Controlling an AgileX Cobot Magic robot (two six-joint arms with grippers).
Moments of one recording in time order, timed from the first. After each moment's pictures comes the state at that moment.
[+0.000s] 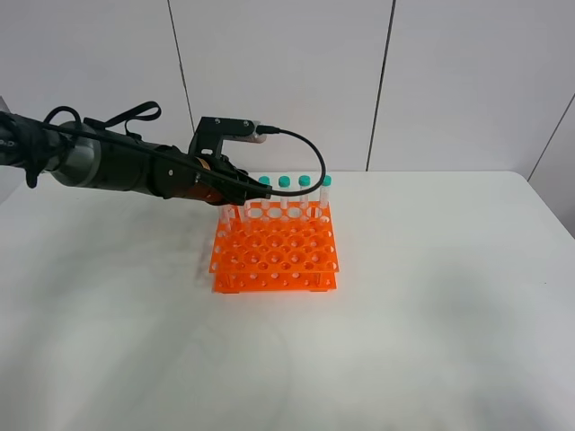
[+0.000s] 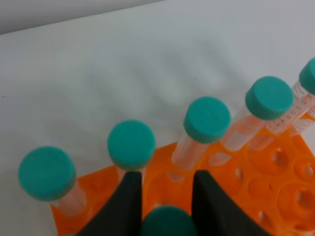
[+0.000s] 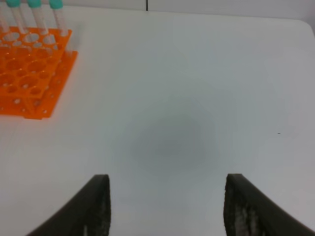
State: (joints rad) left arm -0.41 1.99 -1.24 -0.11 -0.05 0.02; right arm 0.05 -0.01 -0.49 -0.02 1.03 -0.01
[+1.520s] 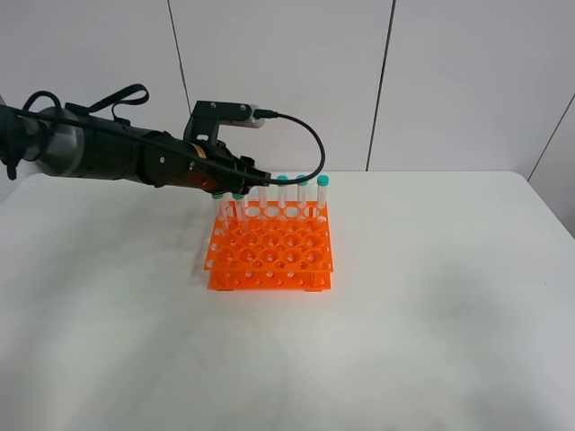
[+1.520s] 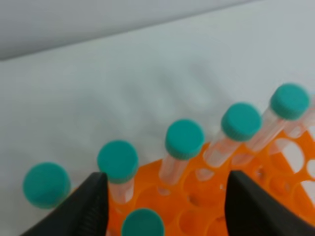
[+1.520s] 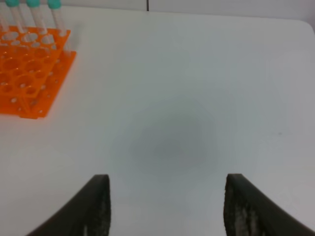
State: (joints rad) left arm -0.41 1.94 -1.24 -0.09 -0.03 0.01; right arm 0.05 -0.01 -0.49 -0.02 1.03 -0.01
